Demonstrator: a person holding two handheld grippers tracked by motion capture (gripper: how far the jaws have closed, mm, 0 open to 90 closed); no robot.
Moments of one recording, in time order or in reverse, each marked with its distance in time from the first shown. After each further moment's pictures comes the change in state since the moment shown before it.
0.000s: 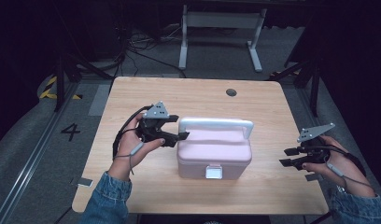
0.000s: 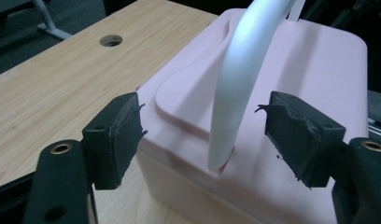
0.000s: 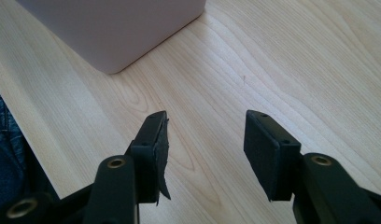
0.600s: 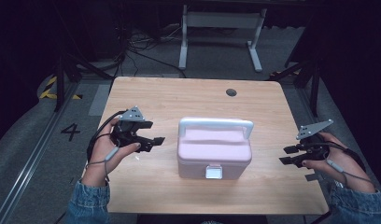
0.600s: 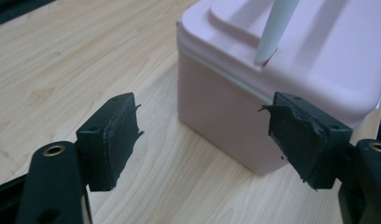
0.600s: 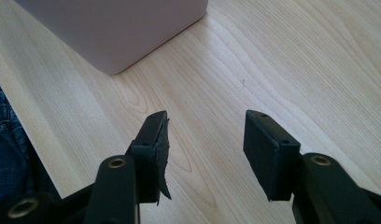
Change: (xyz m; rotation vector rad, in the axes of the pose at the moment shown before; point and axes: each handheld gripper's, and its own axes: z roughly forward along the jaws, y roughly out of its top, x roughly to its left) left arm 0.016 -0.031 -0.049 0.106 0.075 -0.092; right arm -0.004 0.008 -0.002 0.018 0.016 -0.021
